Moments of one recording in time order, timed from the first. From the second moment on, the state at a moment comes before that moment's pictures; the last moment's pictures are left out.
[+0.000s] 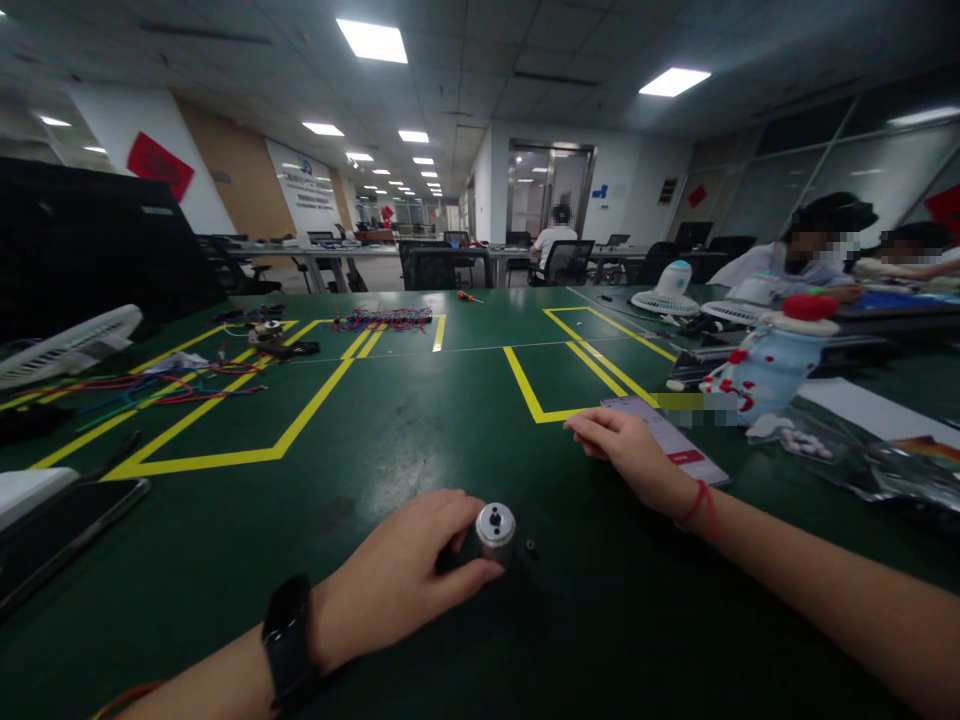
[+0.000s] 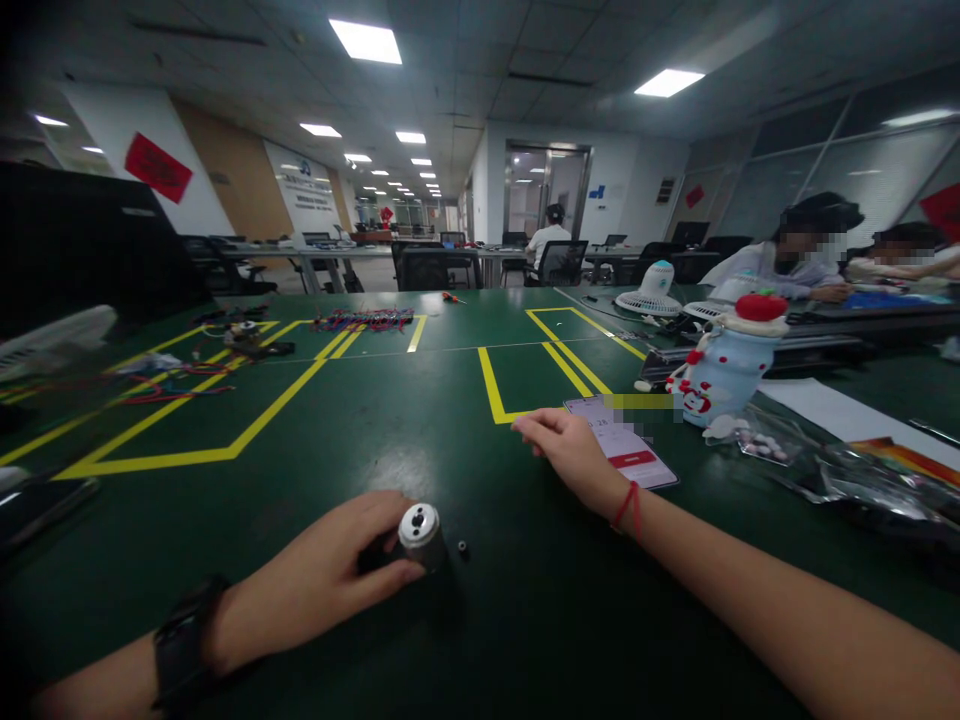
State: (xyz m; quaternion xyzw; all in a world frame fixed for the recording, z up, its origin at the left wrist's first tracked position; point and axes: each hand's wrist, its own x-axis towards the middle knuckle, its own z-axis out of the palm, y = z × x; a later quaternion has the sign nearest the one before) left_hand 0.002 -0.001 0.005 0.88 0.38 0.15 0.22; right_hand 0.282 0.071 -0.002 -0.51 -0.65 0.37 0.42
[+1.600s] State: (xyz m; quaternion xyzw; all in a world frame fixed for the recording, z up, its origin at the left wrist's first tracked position) left_hand 0.004 0.000 0.005 0.88 0.39 0.15 0.22; right_hand 0.266 0.069 -0.013 -0.50 -0.64 0.40 0.41
